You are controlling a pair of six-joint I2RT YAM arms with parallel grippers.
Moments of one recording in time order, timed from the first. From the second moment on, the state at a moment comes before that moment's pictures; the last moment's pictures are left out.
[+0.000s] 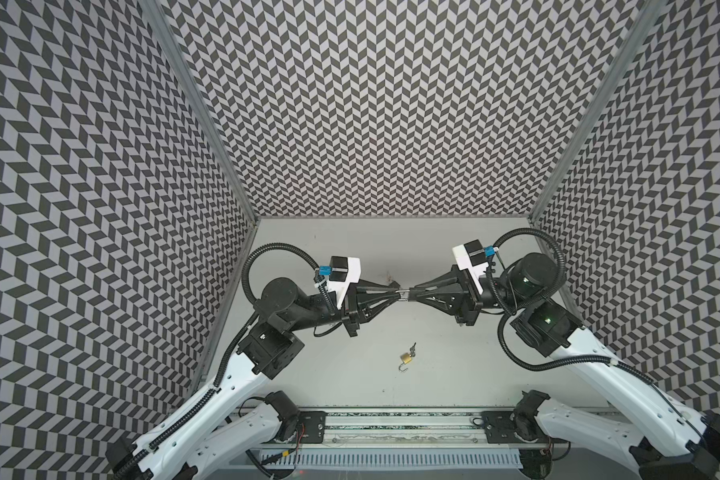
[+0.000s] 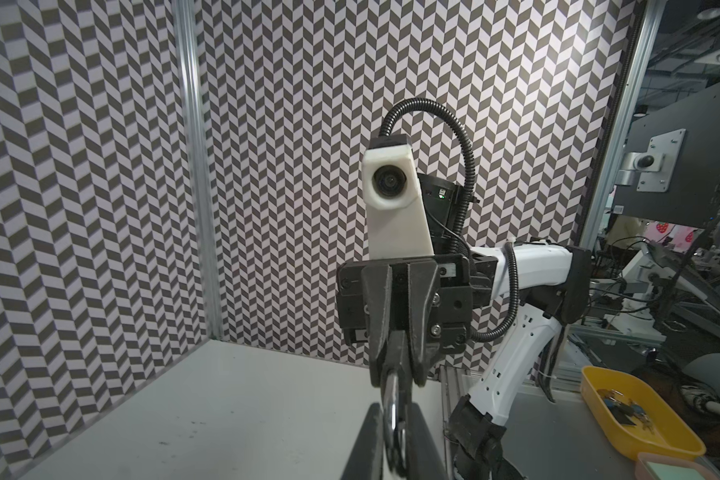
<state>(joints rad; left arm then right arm) -0.72 0.84 0.88 0.20 0.72 -0.24 0.65 1.00 1.00 0.18 -0.96 0.32</state>
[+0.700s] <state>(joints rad) -0.77 0.86 0.85 0.40 0.69 -0.31 0.73 1.05 1.01 0.25 -0.94 0.31</state>
